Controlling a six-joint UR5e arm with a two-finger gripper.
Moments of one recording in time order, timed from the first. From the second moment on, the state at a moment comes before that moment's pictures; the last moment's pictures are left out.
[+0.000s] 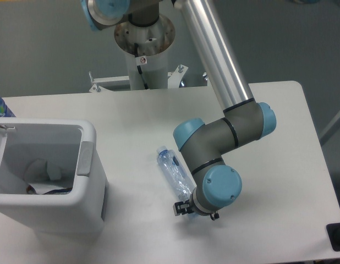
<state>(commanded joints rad) 2.41 -2.33 -1.23 -1.30 1.53 0.19</state>
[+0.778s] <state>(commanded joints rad) 2.41 -2.30 -1.22 -1.30 1.52 0.18</state>
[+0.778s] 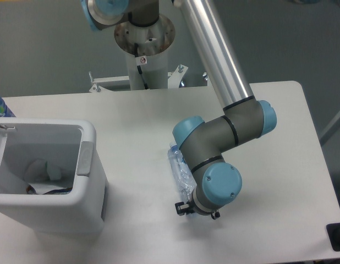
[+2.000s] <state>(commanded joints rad) 2.48 -2.08 -1.16 -1.10 1.14 0.02</state>
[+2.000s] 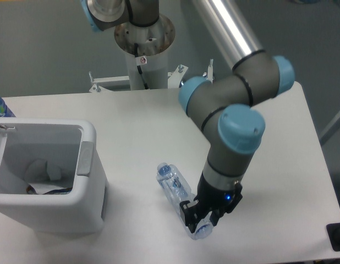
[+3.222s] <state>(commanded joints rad) 2.43 -1.90 -1.10 -0.91 0.73 0.02</state>
